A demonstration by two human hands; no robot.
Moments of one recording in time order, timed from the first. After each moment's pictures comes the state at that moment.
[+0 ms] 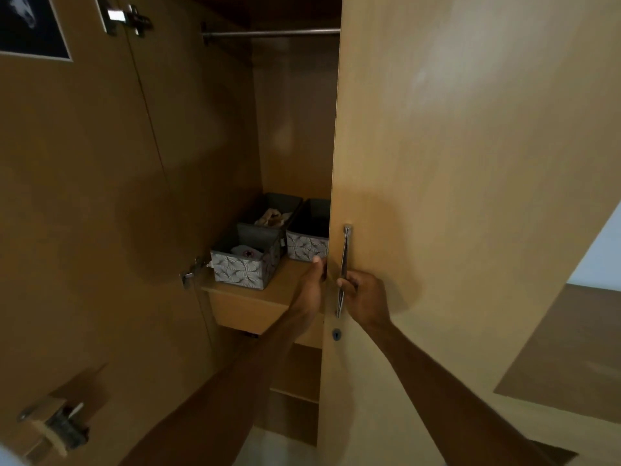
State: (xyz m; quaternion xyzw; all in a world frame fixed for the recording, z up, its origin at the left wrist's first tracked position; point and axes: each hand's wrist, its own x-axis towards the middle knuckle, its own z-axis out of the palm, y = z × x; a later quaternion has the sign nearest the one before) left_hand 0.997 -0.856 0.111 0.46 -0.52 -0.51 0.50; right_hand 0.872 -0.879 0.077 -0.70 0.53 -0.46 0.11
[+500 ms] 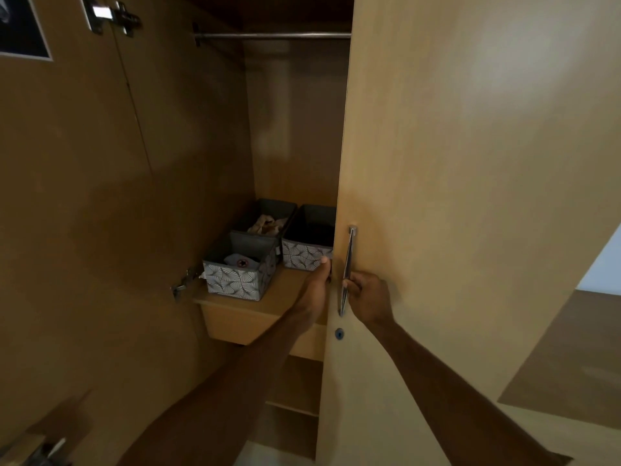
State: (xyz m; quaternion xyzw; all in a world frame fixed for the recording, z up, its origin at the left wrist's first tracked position) left_hand 1.003 -0.887 0.118 0.44 -0.54 -0.55 0.45; right_hand 0.872 -0.908 0.083 -0.69 0.57 -0.43 0.12
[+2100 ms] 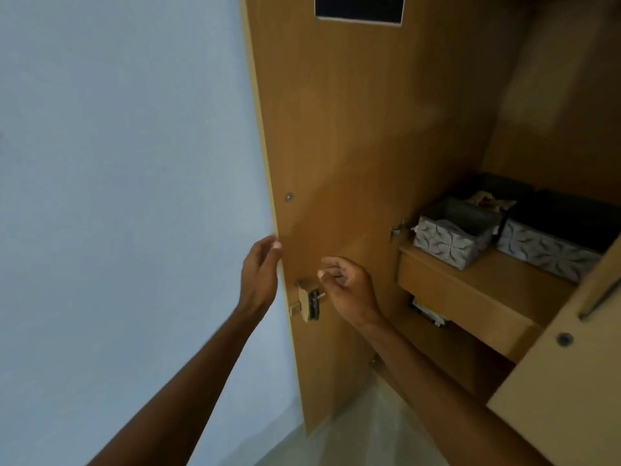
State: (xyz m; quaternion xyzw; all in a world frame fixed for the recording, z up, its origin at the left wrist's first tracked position) left_hand 1.348 -0.601 0.100 0.69 -0.30 -0.11 0.65; right_hand 1.211 -0.697 0.080 -0.74 0.29 -0.33 0.51
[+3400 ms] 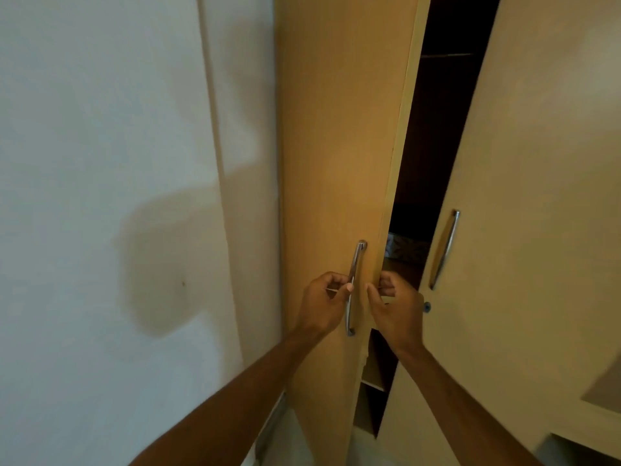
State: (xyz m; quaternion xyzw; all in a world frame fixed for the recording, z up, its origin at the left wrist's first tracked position) left_hand 1.192 -0.724 0.085 0.53 -0.59 -0.28 0.55; right_hand 1.050 -0.712 0.110 -0.64 0.51 -0.56 0.15
